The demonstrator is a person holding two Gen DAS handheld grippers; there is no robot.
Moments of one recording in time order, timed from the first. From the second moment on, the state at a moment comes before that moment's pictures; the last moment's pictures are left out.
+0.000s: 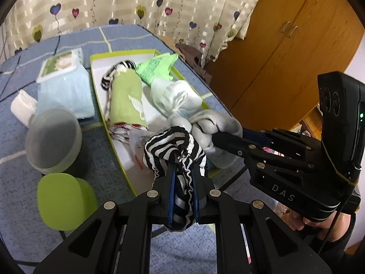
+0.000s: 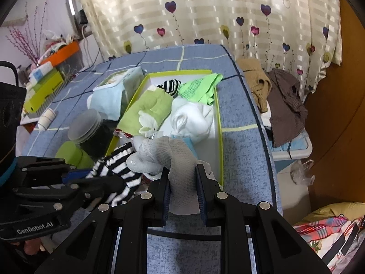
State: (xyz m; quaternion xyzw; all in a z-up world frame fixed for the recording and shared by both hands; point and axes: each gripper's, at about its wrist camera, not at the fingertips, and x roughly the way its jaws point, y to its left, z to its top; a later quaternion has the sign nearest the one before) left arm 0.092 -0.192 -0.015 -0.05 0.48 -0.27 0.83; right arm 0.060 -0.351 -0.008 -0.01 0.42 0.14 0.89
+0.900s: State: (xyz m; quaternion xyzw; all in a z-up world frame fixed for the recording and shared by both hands) left arm 0.146 -0.204 -0.027 -0.06 0.48 -0.23 0.84; right arm 0.124 -0.345 -0.016 -0.01 0.41 0.15 0.90
